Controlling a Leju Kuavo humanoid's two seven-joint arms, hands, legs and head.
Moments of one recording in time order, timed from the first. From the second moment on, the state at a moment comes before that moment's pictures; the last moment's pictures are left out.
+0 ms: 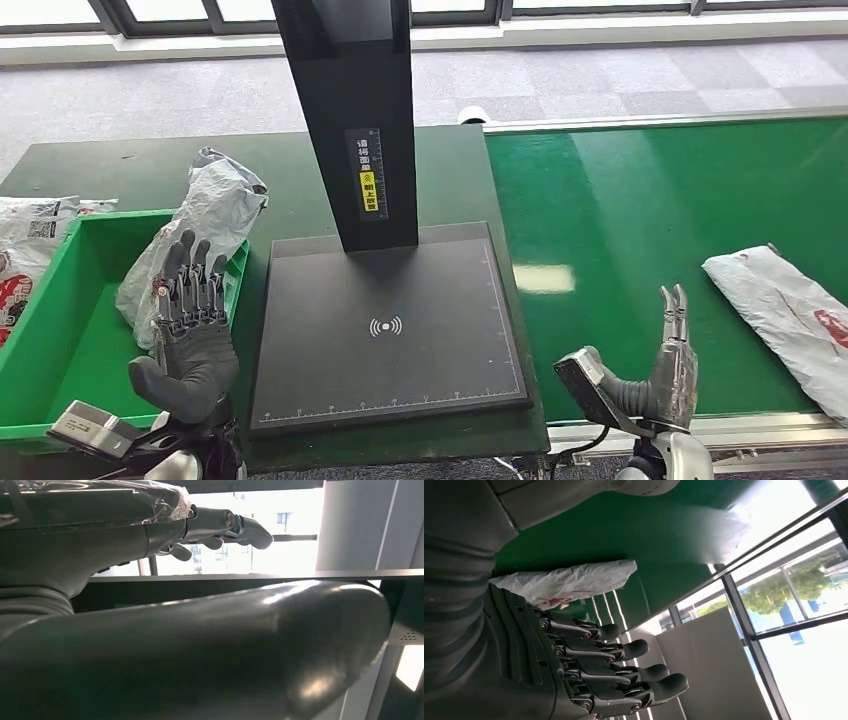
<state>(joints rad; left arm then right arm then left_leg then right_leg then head) 0.06 -0.22 -0.16 -1.65 -0.06 0.11 -0.70 0.21 0.18 -0.32 -1.58 1.18 -0.41 -0.20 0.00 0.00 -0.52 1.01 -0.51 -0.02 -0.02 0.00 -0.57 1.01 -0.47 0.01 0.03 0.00</state>
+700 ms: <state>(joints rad) 0.05 -0.21 -0.16 -1.61 -0.04 0.05 -0.70 -0.01 -0.04 -0.58 -1.06 1.46 -0.40 -0.02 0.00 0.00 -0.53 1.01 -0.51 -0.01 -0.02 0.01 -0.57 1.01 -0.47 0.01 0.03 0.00</state>
